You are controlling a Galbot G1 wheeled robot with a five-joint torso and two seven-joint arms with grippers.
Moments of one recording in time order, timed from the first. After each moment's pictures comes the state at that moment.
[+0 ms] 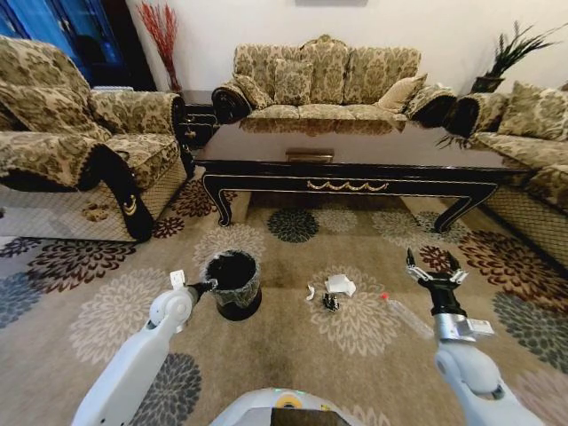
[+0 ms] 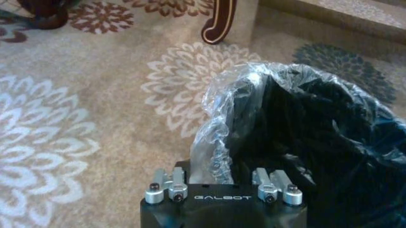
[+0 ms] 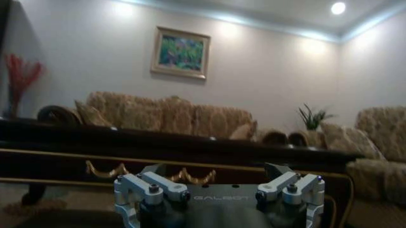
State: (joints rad) left arm 1.21 -1.00 -0.46 -1.85 -1.07 0.67 -0.58; right arm -1.52 1.01 0.70 1.91 0.44 0.30 0.25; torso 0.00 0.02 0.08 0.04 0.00
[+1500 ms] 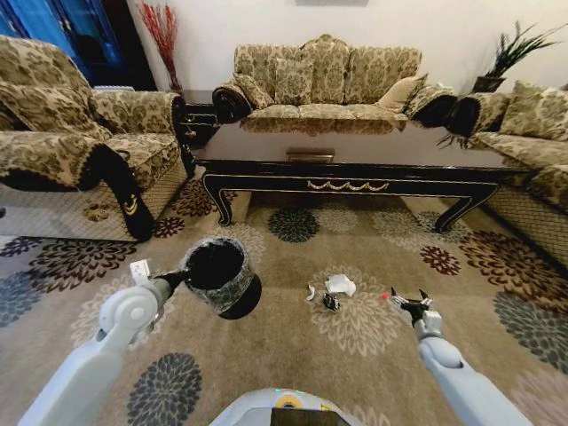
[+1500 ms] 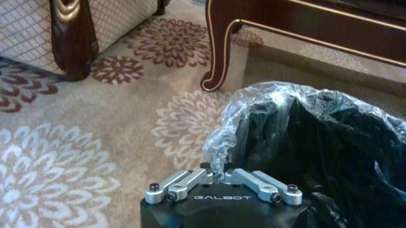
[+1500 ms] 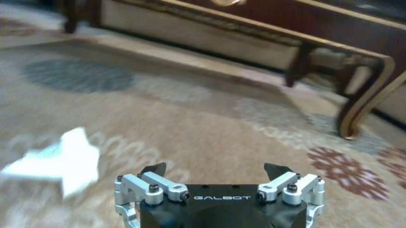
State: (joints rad) left arm 1.38 -0.88 -0.69 -2.18 -1.27 0.69 -0.68; right arm -1.15 0.88 0.39 1.08 0.50 0.30 -0.12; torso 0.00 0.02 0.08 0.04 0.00
